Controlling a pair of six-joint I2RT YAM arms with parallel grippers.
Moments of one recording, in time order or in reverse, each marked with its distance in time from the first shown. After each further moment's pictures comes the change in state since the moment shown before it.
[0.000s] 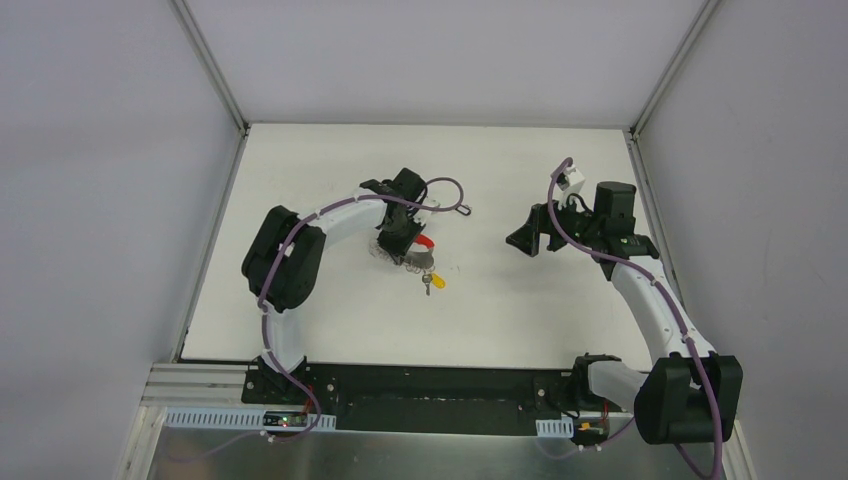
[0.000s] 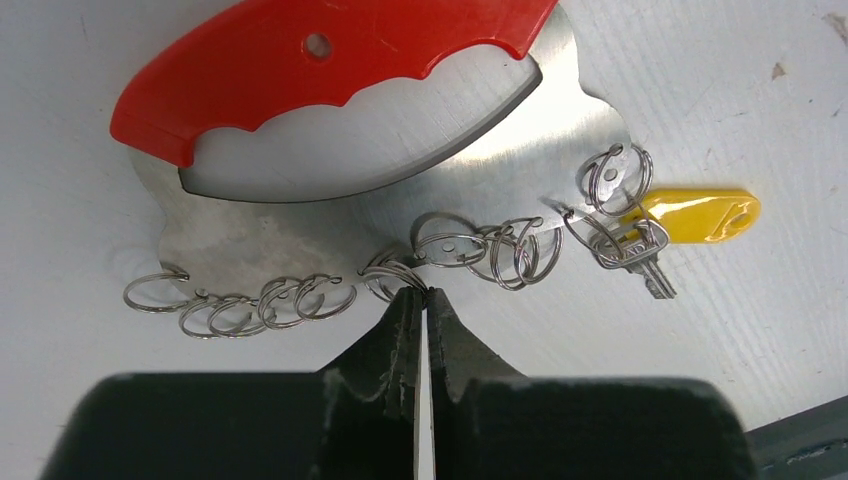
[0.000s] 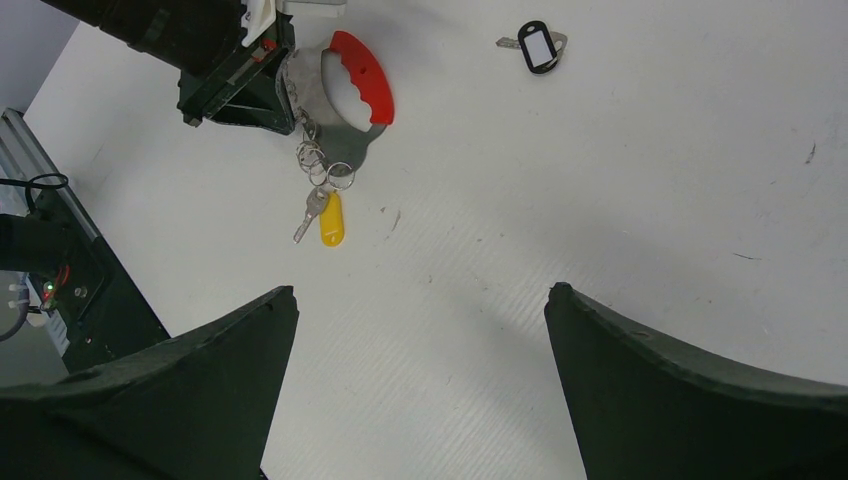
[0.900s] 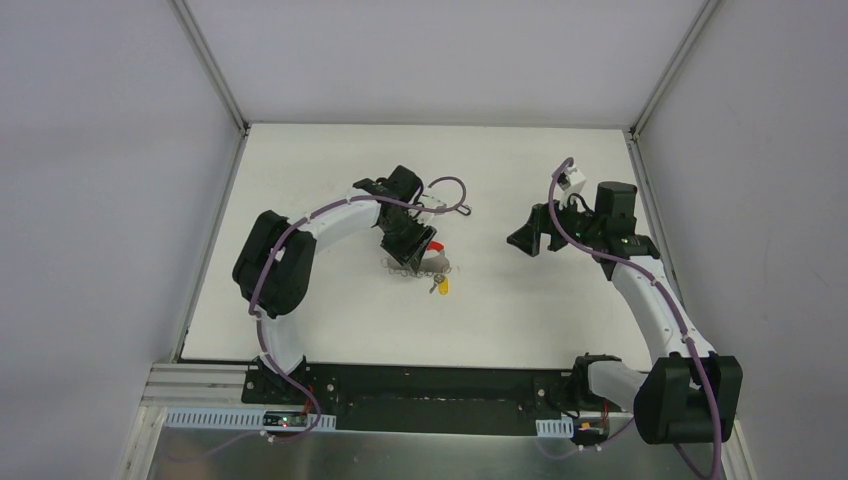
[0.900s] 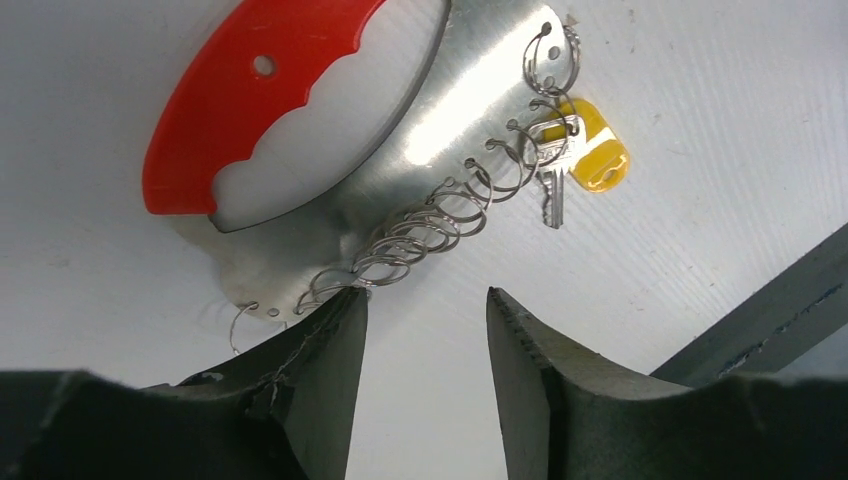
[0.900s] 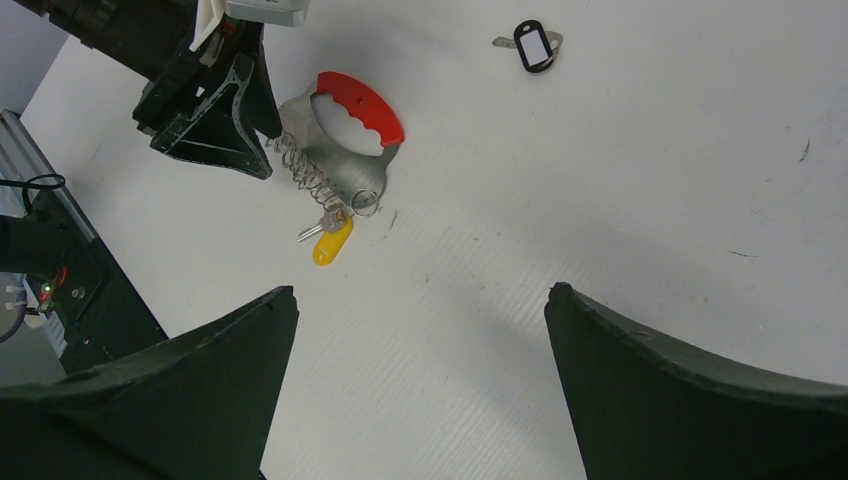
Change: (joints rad) left arm 0.003 -0.063 -0.024 -0.001 0.236 0.066; right arm -0.007 0.000 0.000 -0.001 0.000 -0.003
